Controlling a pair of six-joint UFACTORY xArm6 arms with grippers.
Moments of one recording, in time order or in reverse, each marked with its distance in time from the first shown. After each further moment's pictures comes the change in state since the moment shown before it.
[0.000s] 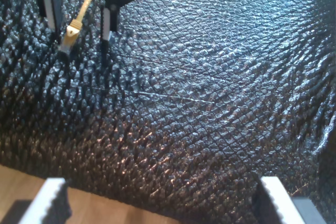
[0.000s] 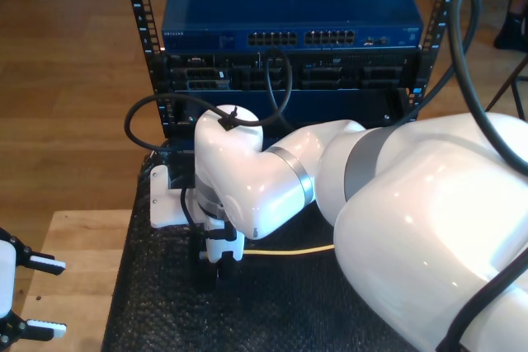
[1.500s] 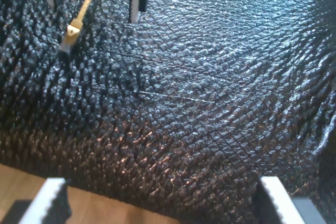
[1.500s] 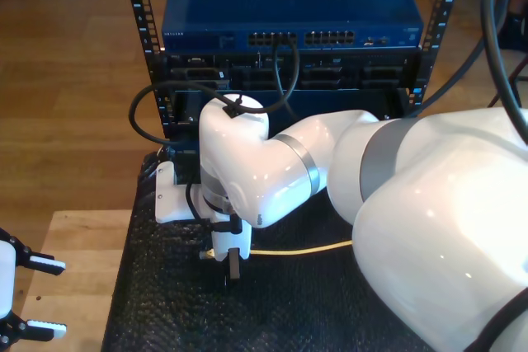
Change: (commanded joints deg) left arm 0.0 -0.5 0.2 0.0 -0.1 -0.1; right arm -0.6 -2.0 -0.4 0.7 5.2 -0.1
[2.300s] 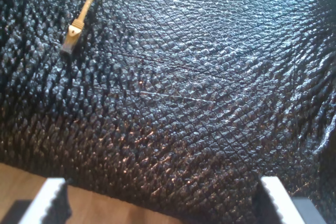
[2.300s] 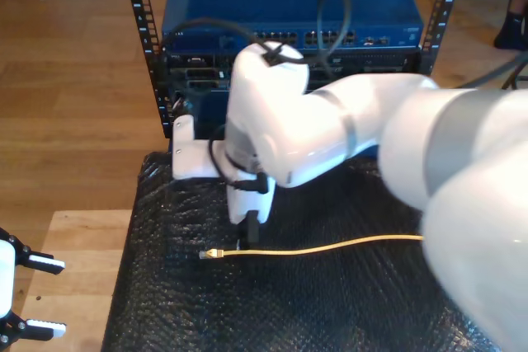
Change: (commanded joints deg) left arm 0.0 -0.4 0.0 0.0 0.0 -0.1; right arm -2.6 -4.7 -1.6 2.0 4.2 -2.1
